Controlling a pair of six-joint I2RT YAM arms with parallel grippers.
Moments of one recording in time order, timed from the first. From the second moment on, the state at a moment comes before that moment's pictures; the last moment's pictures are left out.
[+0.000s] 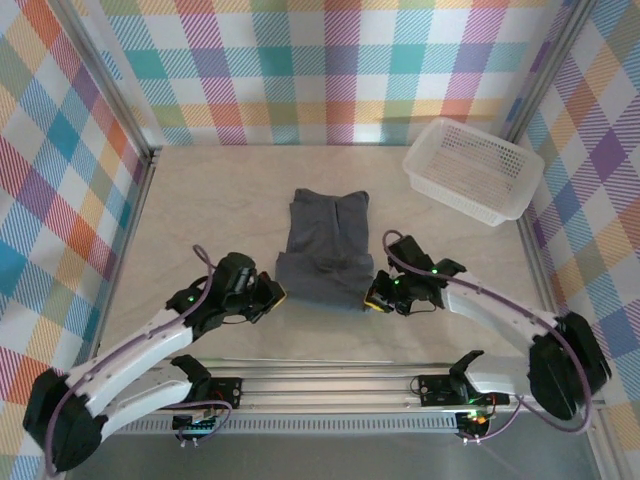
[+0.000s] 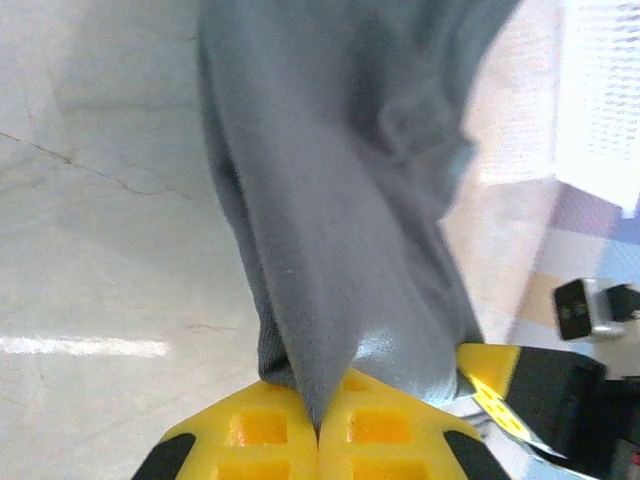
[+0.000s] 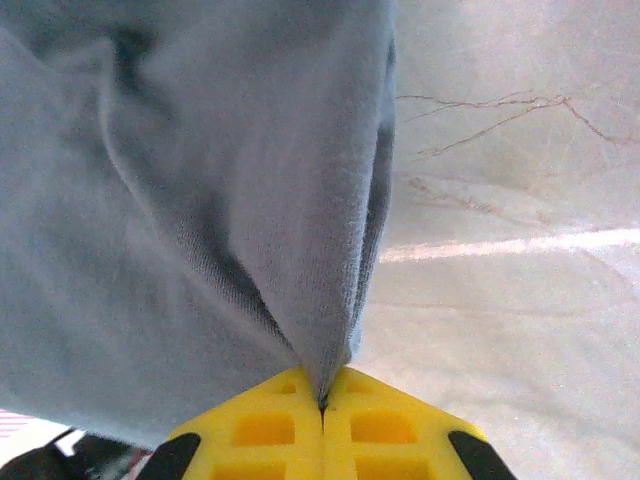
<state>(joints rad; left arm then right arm) -0.66 0.86 0.58 -0.47 0.18 -1.28 0.63 1.17 0.72 -0.61 -0.36 1.07</state>
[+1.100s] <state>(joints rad) -0.23 1.96 1.55 -0.56 0.33 -1.12 0.29 2.11 1.78 -0.72 -0.46 1.10</state>
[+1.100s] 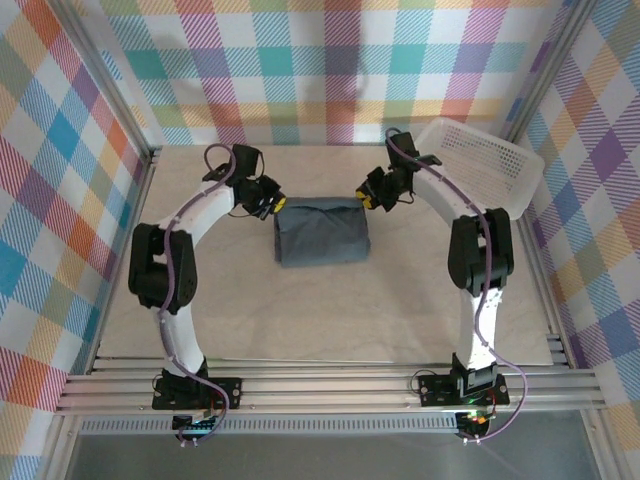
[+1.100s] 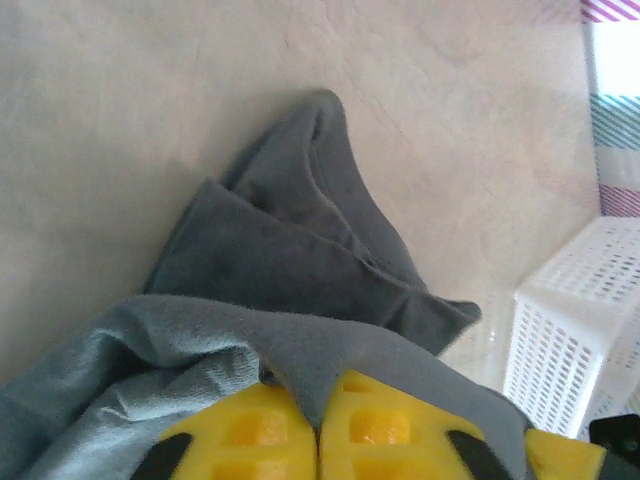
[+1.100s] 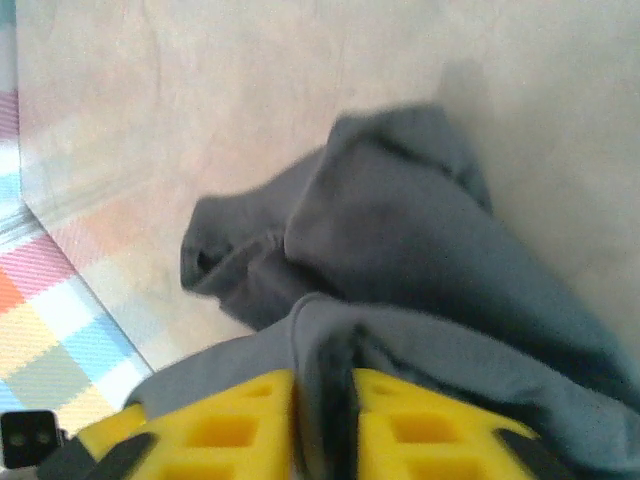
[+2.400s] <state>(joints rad) -0.71 1.89 0.92 0.32 -0.08 -2.03 0.35 1.21 0.88 -0.38 -0.43 0.90</state>
